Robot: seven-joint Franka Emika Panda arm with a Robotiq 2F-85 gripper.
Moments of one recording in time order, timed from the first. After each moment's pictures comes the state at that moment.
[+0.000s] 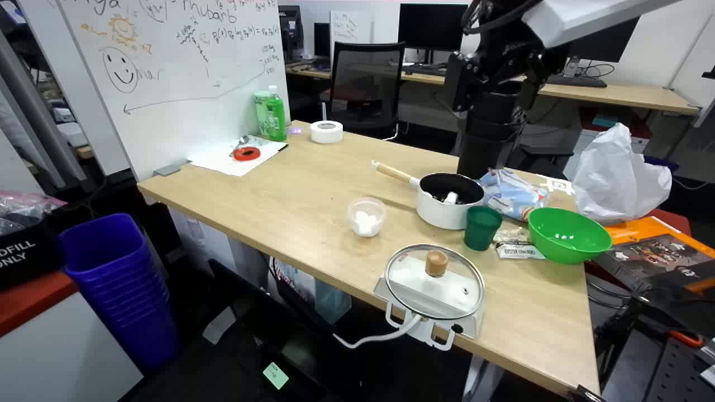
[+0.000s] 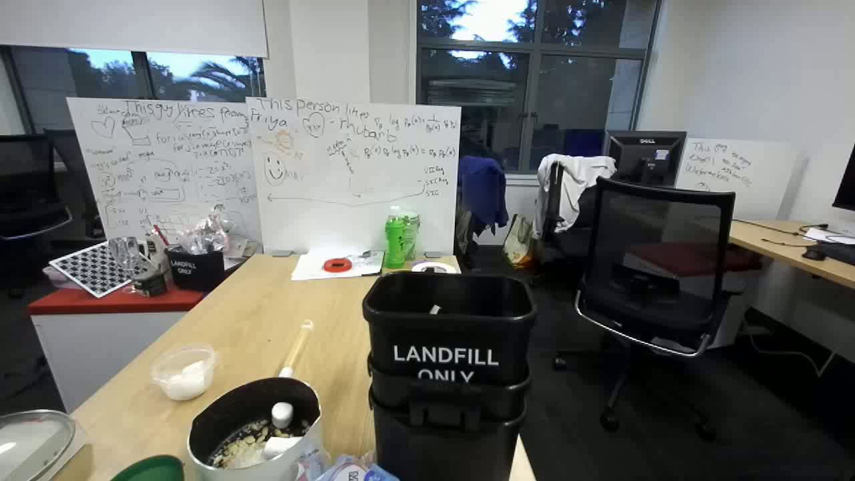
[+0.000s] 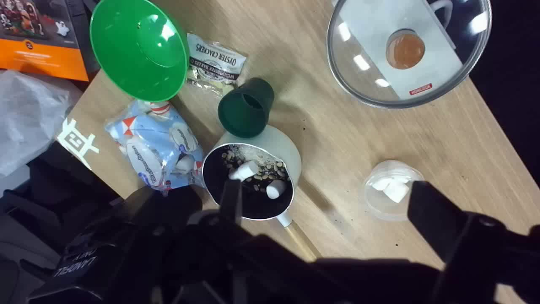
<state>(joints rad) -0.06 -0.31 0.47 -2.31 -0.25 2.04 0.81</state>
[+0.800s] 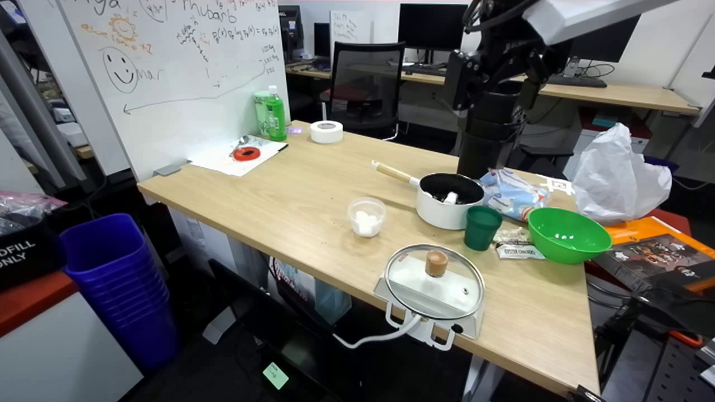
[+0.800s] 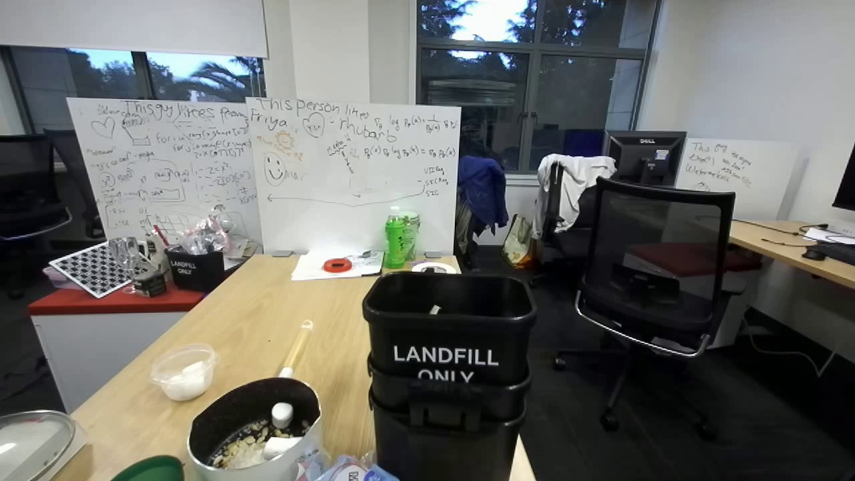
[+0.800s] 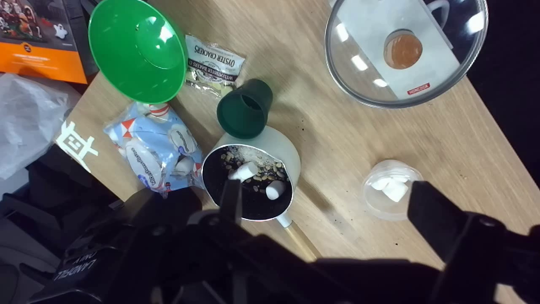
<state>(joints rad) -0.04 -0.31 0.44 -2.31 -0.25 2.04 0.82</state>
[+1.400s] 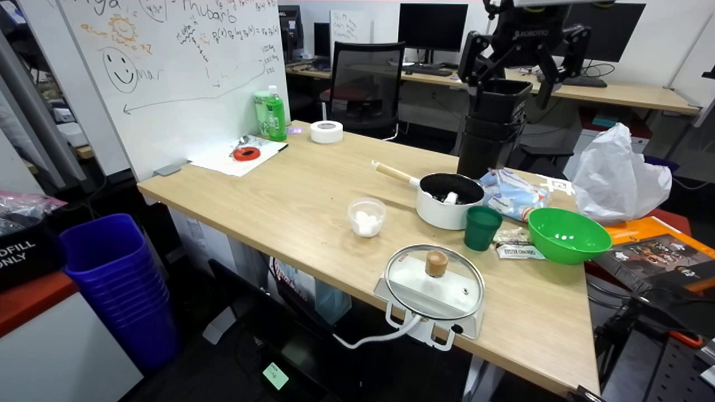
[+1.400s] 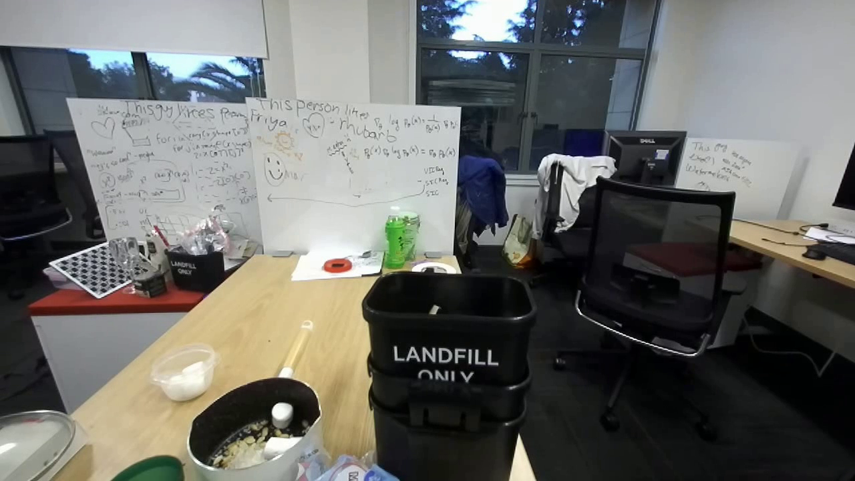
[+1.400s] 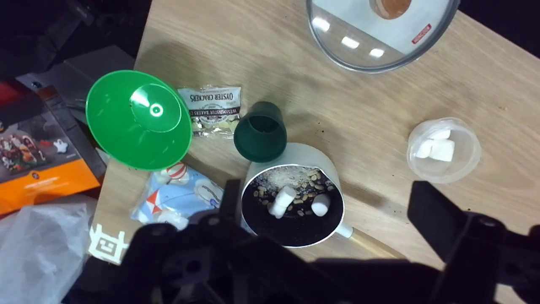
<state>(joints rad) -0.01 -0.30 0.21 -2.31 -0.12 2.05 0.96</state>
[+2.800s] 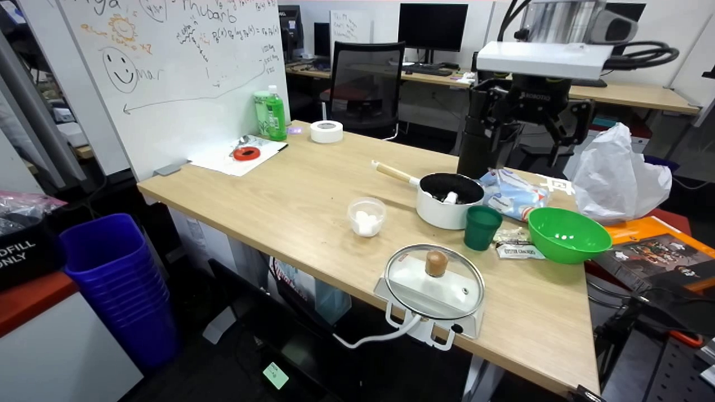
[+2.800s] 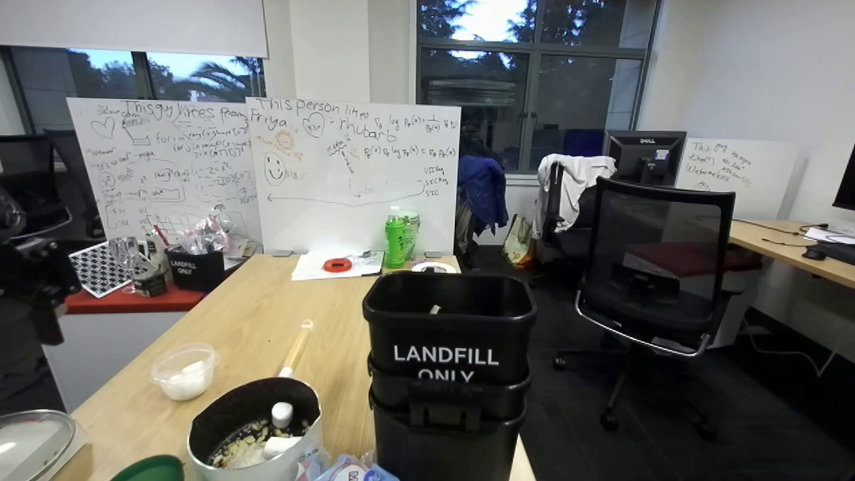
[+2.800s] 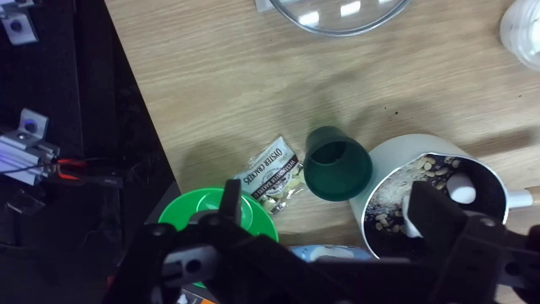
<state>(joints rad) -0.04 -0.25 0.10 -2.47 -0.02 2.20 1.49</state>
